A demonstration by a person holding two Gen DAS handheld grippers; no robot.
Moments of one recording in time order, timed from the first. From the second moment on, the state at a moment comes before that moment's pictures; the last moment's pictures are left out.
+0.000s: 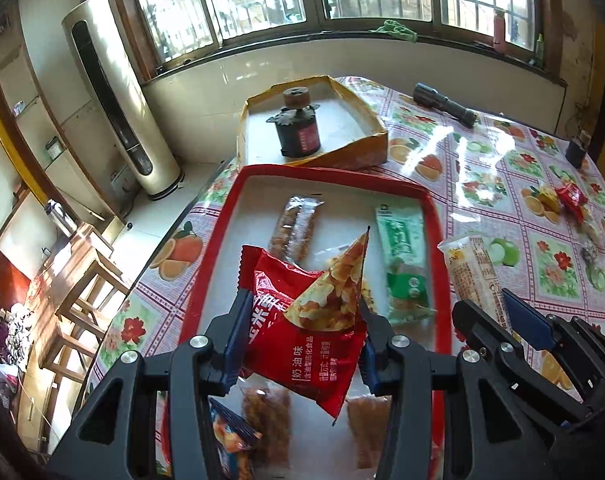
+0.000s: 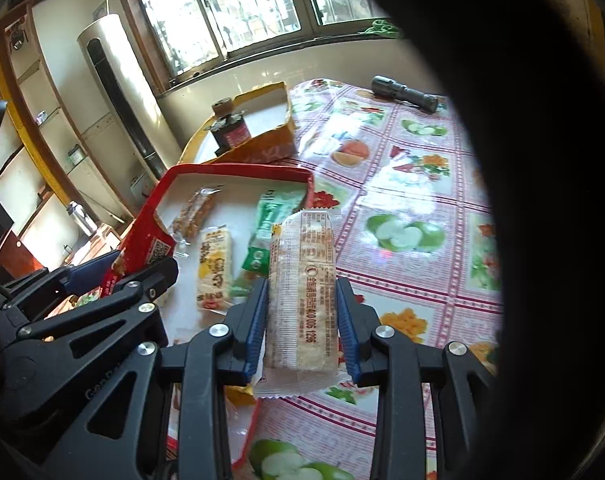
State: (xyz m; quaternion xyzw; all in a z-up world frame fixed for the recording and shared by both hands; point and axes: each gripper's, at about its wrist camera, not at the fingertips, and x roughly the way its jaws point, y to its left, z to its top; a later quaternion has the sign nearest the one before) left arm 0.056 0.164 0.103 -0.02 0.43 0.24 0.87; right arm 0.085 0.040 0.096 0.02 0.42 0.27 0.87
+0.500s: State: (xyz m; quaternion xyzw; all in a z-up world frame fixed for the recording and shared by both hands) left arm 0.104 0.225 0.097 -0.06 0.44 0.22 0.87; right arm 0.146 0.128 0.072 0.02 0.45 0.28 0.85
